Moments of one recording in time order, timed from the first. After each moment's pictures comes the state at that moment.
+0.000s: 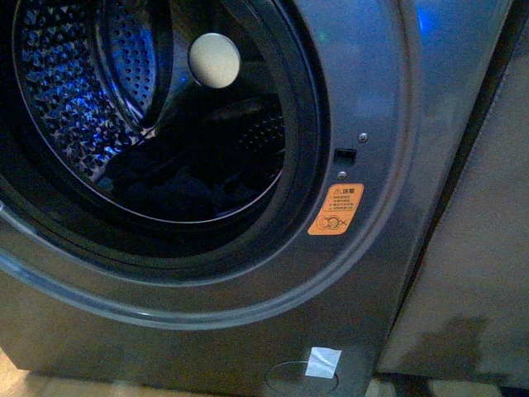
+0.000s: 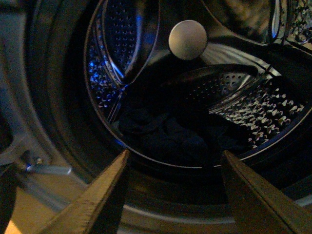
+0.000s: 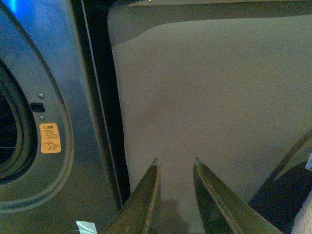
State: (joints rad) left arm -0.19 1.30 0.18 1.11 -0.19 0.00; right arm 0.00 0.00 0.01 0.00 0.00 0.00
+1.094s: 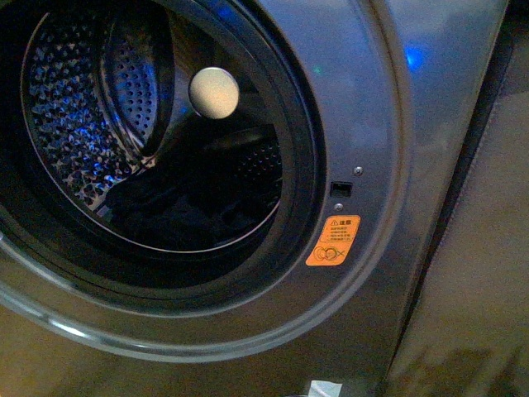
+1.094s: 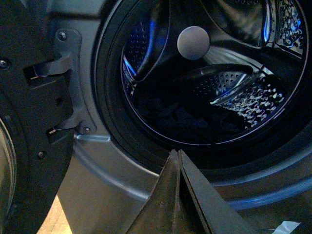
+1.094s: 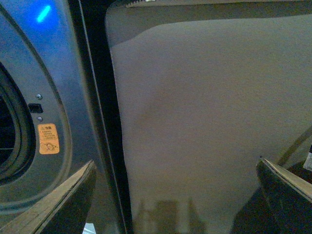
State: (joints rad) left arm 0.00 0.43 0.02 0.43 0.00 0.00; right arm 0.00 0.00 0.01 0.00 0.00 0.00
